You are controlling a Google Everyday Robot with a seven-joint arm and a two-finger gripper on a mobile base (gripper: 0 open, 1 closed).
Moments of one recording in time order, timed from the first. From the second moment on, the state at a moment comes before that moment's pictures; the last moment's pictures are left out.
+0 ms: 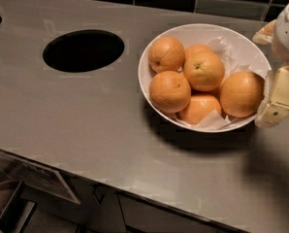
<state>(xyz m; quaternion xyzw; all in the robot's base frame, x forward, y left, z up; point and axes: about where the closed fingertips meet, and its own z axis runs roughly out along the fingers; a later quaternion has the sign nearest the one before) 0.438 -0.216 0.978 -0.60 0.78 -0.04 0.16</state>
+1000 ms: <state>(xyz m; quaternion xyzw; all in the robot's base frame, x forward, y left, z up) 0.454 -0.190 0.985 -0.63 0.76 -0.04 0.17</state>
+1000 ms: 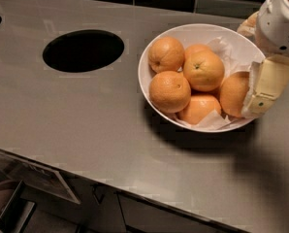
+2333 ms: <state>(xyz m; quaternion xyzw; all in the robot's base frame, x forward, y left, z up) 0.474 -0.158 0.968 -0.65 0.74 -0.03 0.16</state>
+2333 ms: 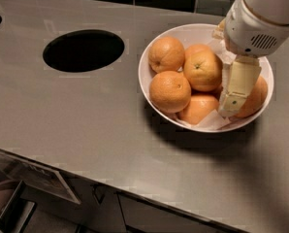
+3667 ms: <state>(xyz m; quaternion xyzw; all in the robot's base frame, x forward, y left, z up) 0.487 -0.141 0.953 -0.68 0.72 -0.02 0.14</state>
